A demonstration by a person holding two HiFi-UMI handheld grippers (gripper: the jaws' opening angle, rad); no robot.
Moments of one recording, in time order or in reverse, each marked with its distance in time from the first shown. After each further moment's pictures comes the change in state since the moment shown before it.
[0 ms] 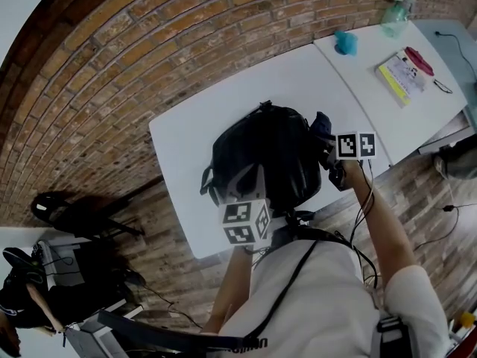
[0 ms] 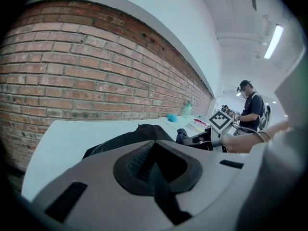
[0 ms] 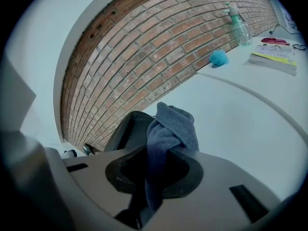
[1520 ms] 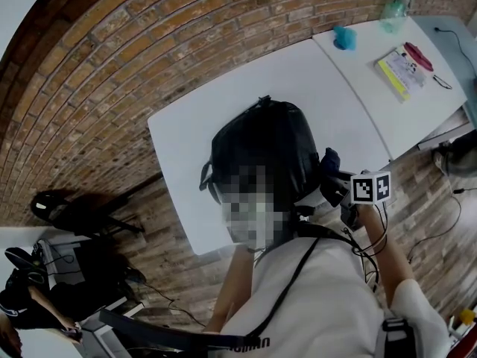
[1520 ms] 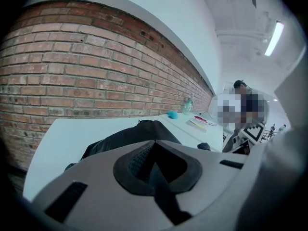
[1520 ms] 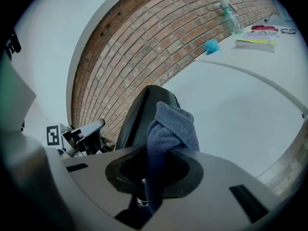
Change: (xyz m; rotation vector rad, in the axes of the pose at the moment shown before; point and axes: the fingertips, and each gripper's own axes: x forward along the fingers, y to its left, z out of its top) left arm -0.004 -0.003 -0.013 0.006 0.023 0.009; right arm -0.075 0.026 -0.107 0.046 0.089 0.070
